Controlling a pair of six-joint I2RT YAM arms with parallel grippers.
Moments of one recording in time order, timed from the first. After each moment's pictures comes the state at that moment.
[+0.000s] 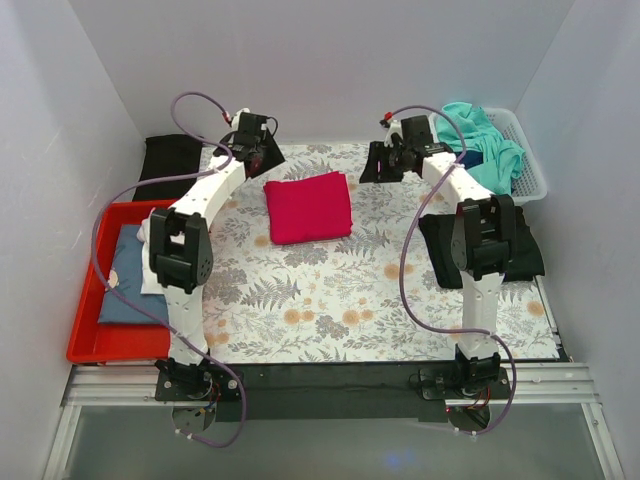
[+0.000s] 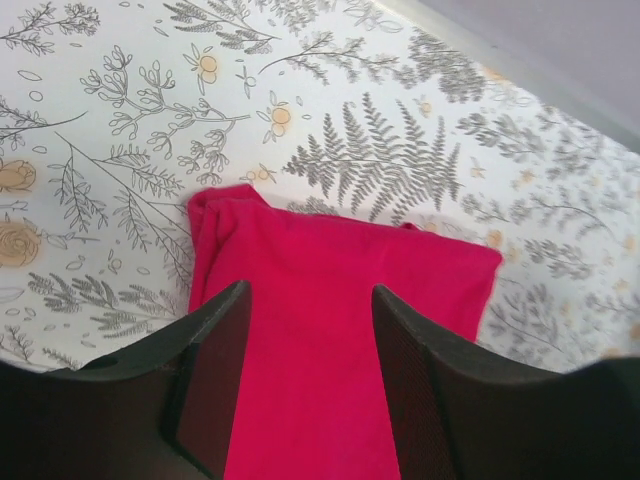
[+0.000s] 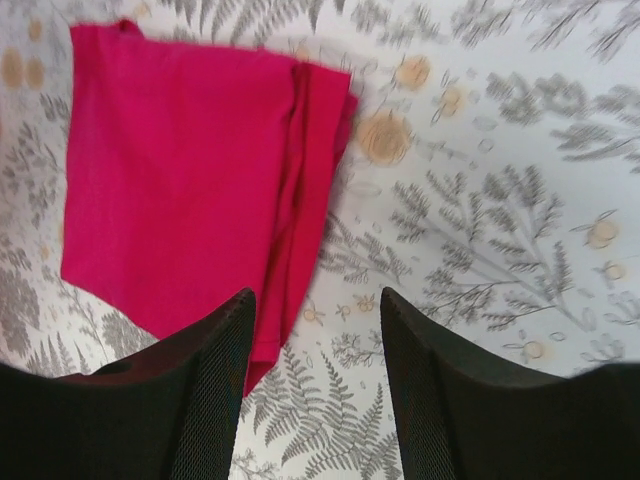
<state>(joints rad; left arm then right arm) -0.29 2.10 1.86 -0.48 -0.19 -0.66 0.24 2.16 1.87 -0.49 -0.47 0.20</state>
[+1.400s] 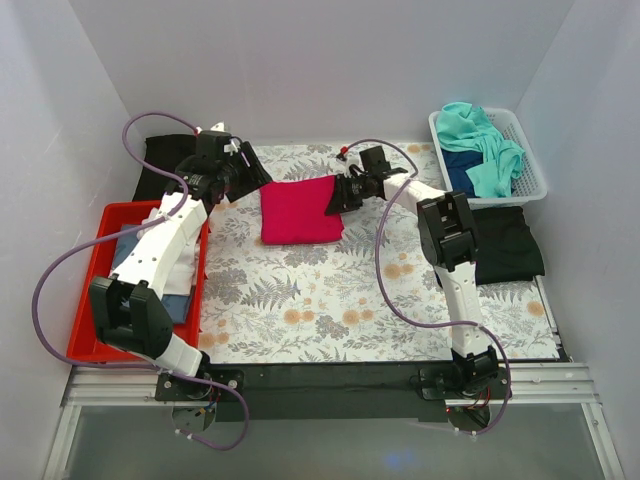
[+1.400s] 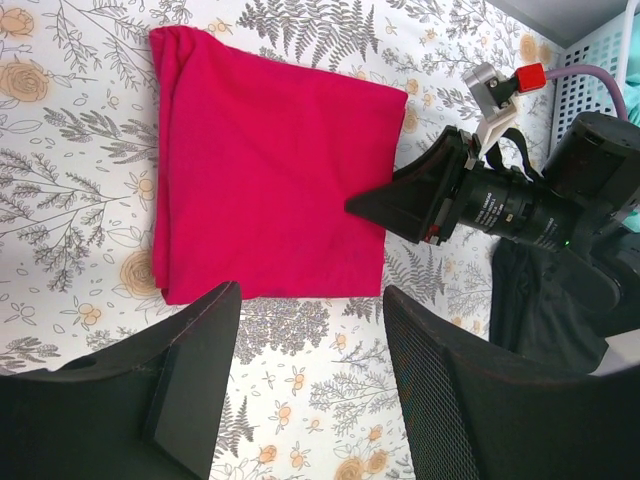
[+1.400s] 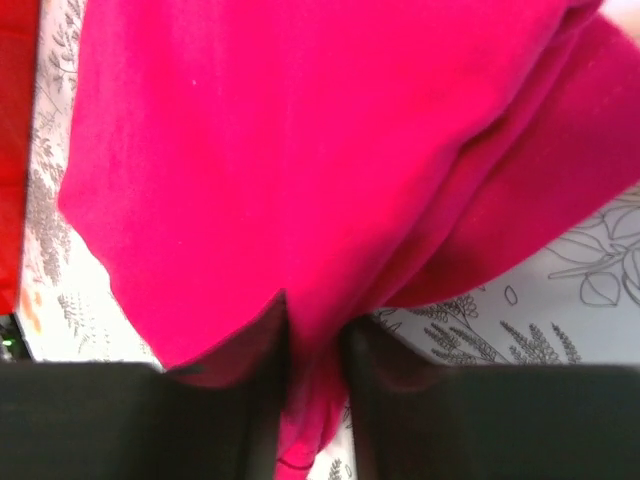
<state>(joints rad) -0.26 1.52 1.42 -0.53 0.06 -0.65 0.40 2.40 1.84 -0.32 -0.72 0.21</state>
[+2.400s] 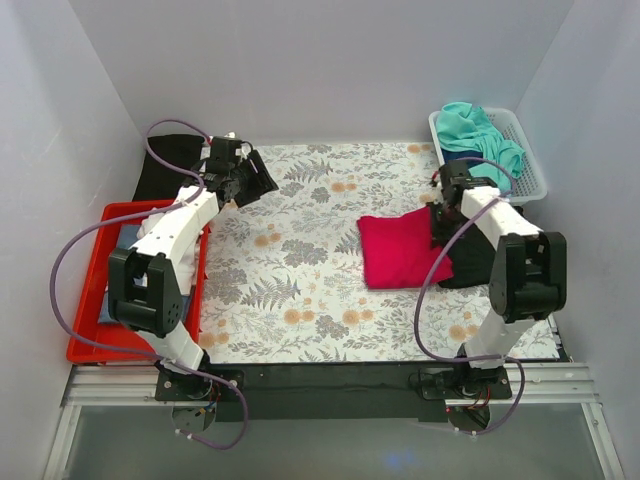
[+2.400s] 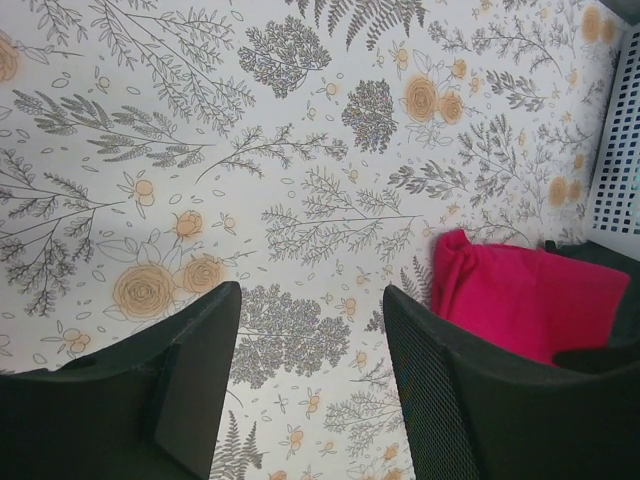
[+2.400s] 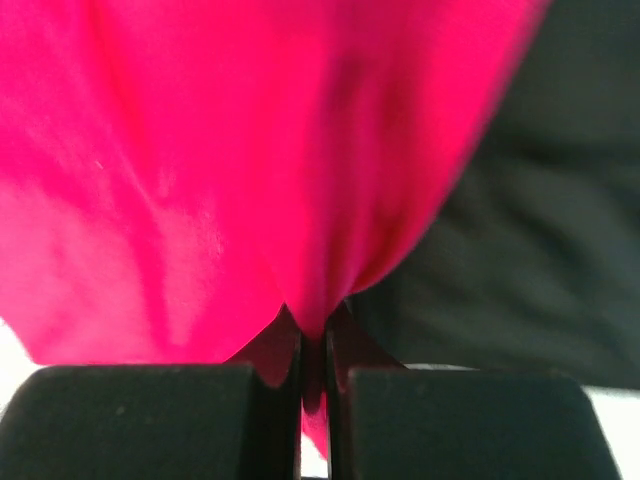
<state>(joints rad) -0.25 1.65 1.39 -0.46 0.09 -0.66 0.13 1.74 1.27 -0.84 -0.05 0.09</state>
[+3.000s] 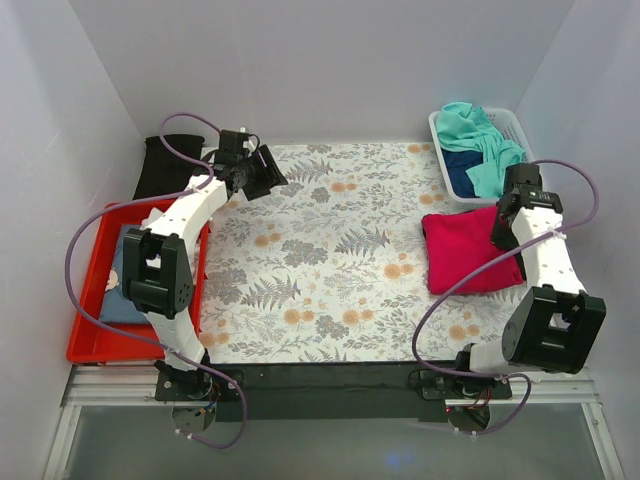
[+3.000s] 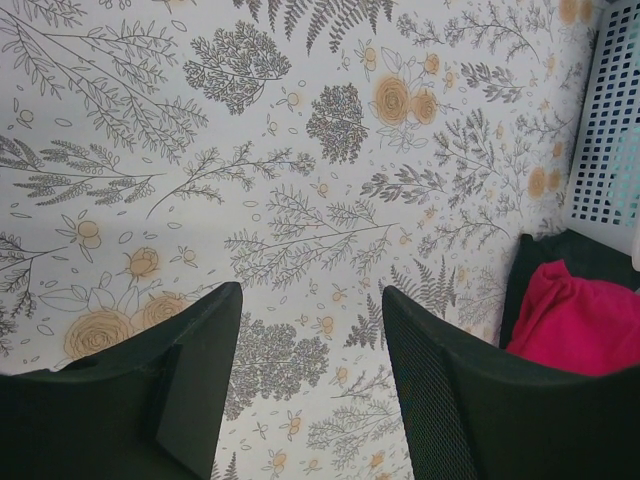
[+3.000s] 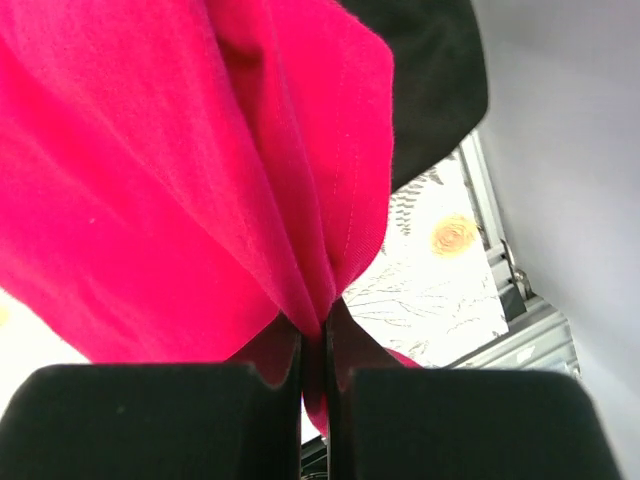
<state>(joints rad) -0.25 1.79 1.50 -0.43 0.18 -0.65 -0.16 1.39 1.20 -0.93 0.29 0.12</state>
